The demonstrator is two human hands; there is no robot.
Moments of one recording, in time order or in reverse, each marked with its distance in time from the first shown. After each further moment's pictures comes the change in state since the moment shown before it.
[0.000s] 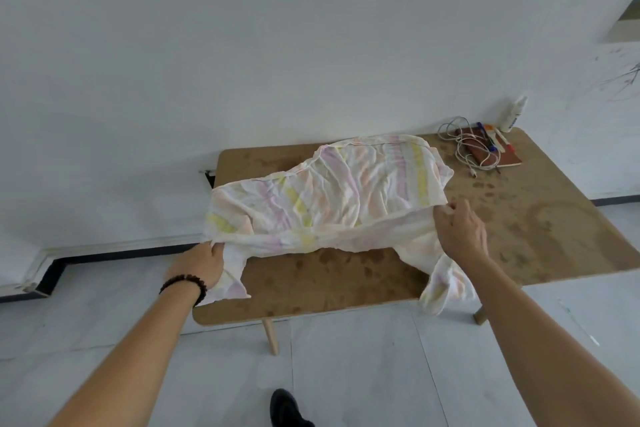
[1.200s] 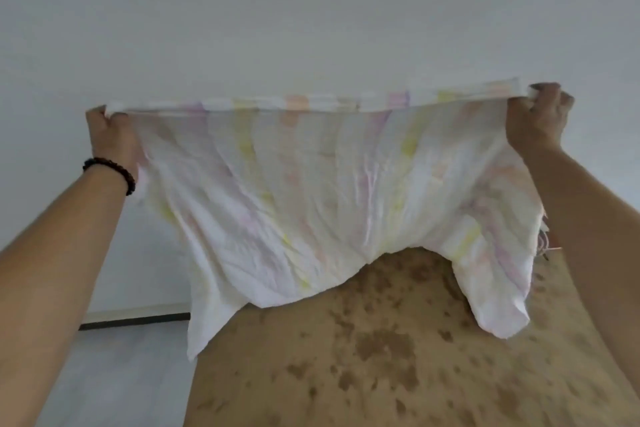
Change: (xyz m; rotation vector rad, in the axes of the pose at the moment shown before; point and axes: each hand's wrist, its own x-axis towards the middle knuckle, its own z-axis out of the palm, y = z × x) left_hand 0.250 0.122 -0.285 -1.210 0.599 0.094; right_hand 0.287 -0.220 -0.099 0.317 0.396 -0.113
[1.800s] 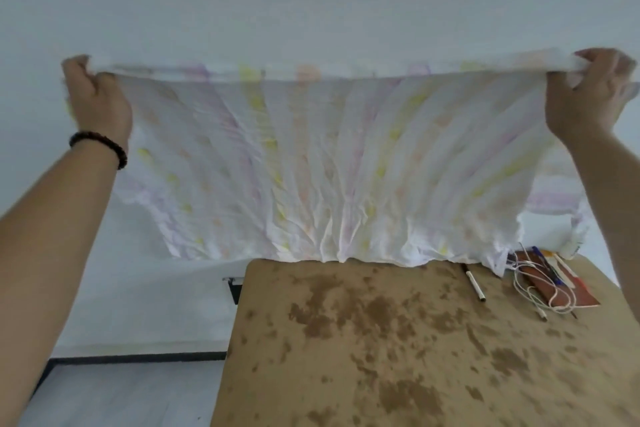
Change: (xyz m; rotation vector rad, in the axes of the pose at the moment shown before) left_hand 0.057 0.090 -0.078 -0.049 0.198 0.445; right_hand 0.018 -0.106 -0.039 -0.042 0.283 -0.334
